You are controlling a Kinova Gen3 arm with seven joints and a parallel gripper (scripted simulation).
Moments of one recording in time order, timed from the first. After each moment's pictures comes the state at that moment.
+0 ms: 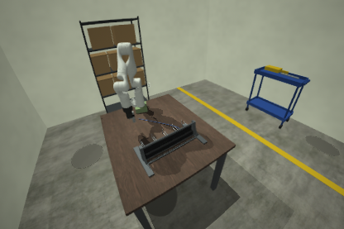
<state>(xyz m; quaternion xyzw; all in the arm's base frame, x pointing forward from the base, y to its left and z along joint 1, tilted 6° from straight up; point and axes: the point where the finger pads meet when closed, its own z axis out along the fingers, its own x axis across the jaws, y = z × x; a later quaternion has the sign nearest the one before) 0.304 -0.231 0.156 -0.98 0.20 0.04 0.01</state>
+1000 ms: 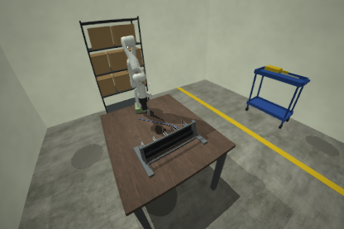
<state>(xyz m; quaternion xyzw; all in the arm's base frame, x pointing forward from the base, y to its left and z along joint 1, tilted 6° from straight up) 0.292 -0.080 0.134 -0.98 0.19 -0.05 -0.02</state>
